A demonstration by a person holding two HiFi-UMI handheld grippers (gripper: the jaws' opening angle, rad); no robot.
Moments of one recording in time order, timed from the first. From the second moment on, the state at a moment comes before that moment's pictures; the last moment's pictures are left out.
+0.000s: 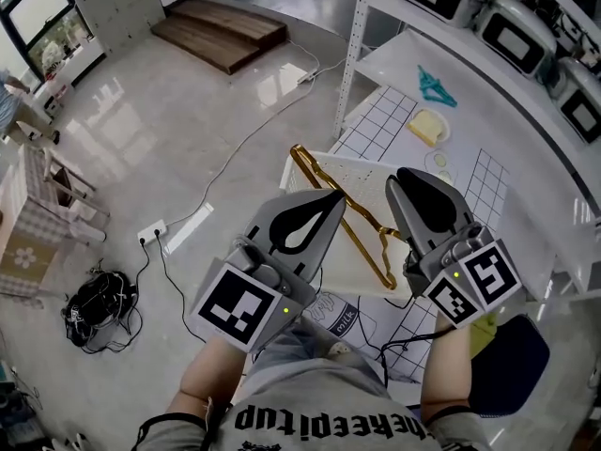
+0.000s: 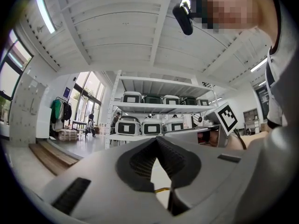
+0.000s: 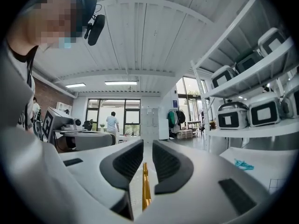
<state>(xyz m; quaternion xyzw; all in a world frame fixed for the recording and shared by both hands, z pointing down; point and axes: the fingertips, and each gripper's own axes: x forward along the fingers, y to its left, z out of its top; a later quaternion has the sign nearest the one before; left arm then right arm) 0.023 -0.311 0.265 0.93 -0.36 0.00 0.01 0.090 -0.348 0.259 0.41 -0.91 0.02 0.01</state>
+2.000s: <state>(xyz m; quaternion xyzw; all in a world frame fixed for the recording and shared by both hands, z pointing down) 0.204 -0.225 0.247 0.99 -0.14 -0.02 0.01 0.231 -0.217 0.249 0.57 -0.82 0.02 -0.01</state>
